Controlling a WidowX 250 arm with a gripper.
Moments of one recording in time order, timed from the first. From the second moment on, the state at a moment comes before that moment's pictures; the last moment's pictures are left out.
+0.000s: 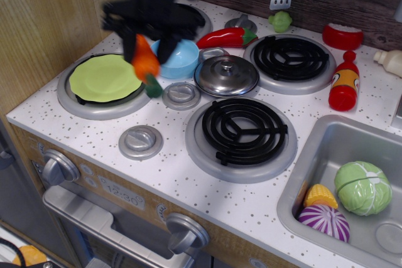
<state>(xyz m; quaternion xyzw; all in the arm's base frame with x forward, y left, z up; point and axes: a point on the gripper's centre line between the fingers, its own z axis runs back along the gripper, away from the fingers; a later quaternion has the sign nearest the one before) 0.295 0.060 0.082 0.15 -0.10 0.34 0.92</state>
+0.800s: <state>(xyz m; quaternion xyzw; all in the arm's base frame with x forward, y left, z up) 0.294 0.040 0.055 0.07 -0.11 0.39 0.91</state>
